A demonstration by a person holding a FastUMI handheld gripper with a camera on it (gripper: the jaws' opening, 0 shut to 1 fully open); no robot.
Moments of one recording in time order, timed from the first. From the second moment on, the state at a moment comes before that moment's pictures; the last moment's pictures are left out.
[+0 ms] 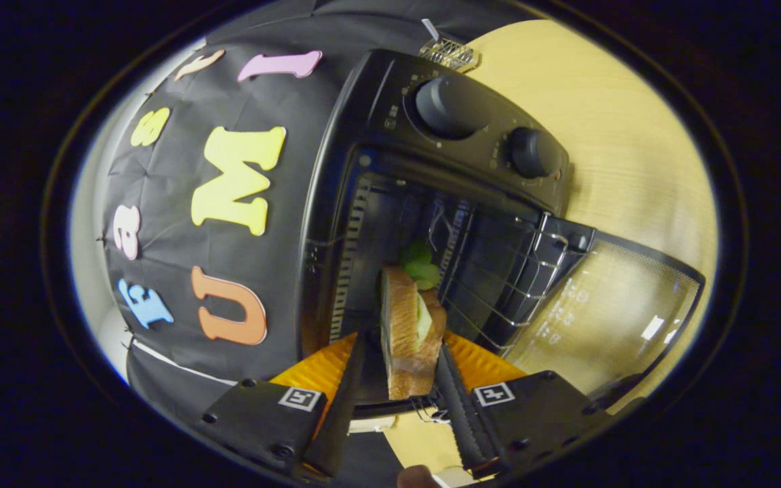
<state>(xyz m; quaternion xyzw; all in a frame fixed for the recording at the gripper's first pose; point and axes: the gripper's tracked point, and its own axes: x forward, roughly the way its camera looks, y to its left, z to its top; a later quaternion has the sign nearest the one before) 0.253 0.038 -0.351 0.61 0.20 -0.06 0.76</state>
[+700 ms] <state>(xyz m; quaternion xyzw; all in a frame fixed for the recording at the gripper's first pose) 0.174 0.072 -0.369 0.34 0.39 -0.03 0.86</state>
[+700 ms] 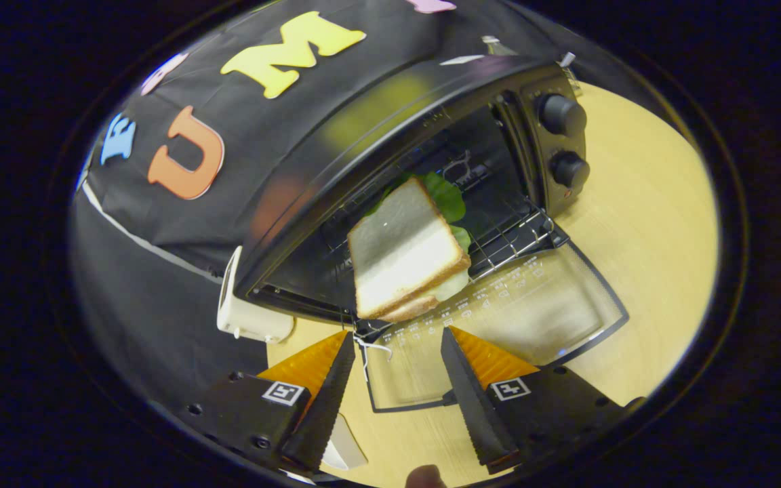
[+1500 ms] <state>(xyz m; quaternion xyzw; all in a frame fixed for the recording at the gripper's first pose) 0.048 0.053 -0.360 0.09 0.38 -0.02 0.92</state>
